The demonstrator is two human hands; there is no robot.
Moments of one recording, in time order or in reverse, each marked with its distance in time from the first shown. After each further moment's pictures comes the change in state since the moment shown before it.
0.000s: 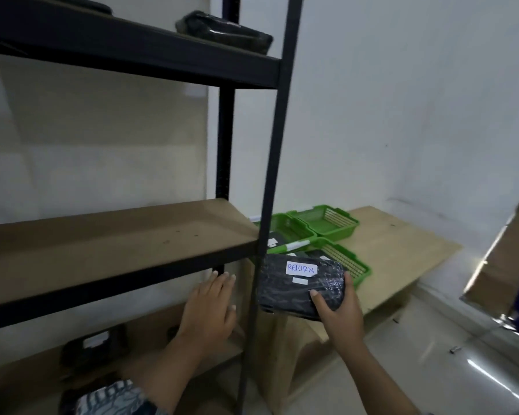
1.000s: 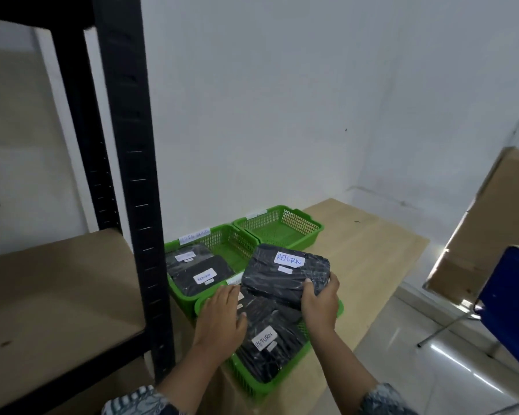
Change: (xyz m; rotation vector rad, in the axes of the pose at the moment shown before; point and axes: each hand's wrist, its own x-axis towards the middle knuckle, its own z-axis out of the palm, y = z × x) left_hand 0.275 0.082 0.201 -0.181 -0.157 0.038; right_hand 0.276 0.103 0.045 0.073 0.221 0.339
